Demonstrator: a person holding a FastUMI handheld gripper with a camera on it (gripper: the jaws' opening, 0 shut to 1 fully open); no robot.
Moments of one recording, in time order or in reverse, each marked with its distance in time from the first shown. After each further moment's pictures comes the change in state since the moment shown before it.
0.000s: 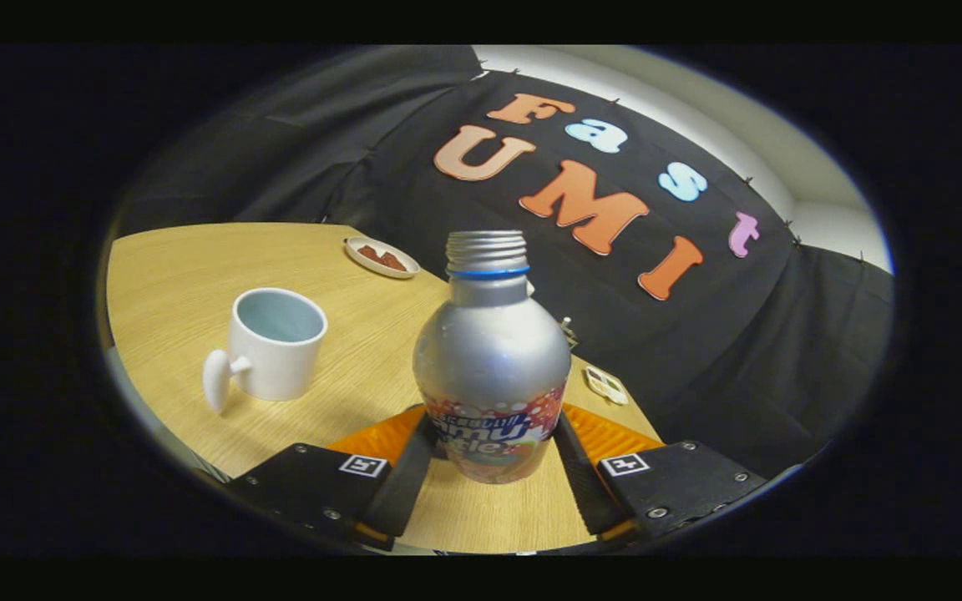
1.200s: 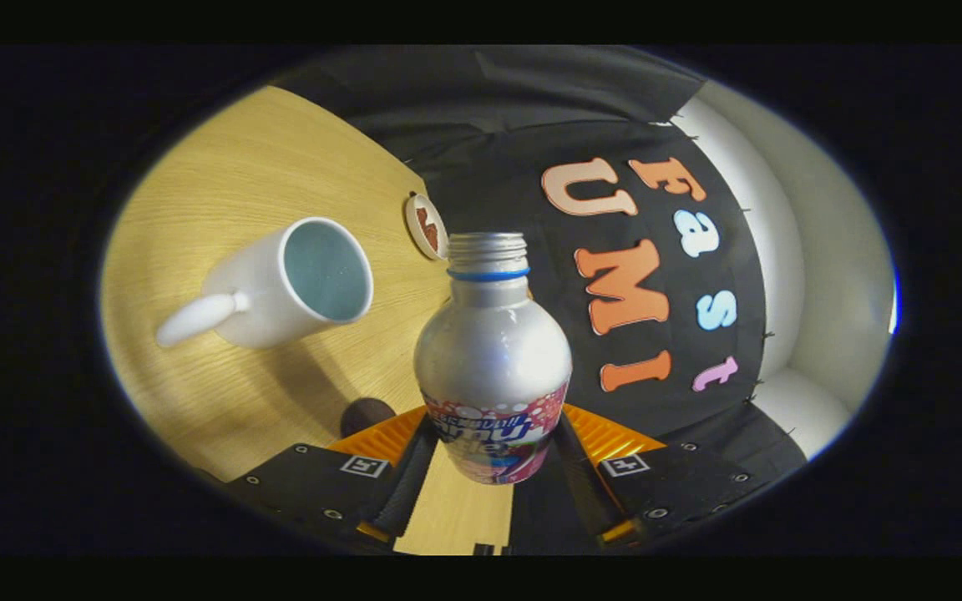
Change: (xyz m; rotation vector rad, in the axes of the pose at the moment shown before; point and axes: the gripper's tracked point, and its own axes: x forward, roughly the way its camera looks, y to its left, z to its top) arm 0.012 0.008 0.053 -0.700 -0.084 -0.164
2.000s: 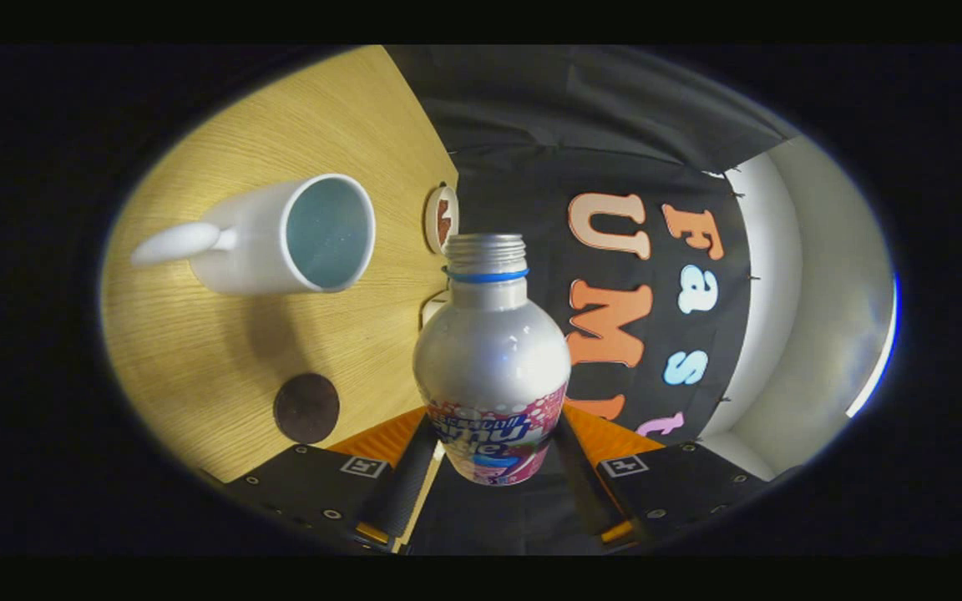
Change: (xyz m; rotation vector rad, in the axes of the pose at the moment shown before) arm 0.011 -0.016 0.011 -0.264 -0.057 -0.045
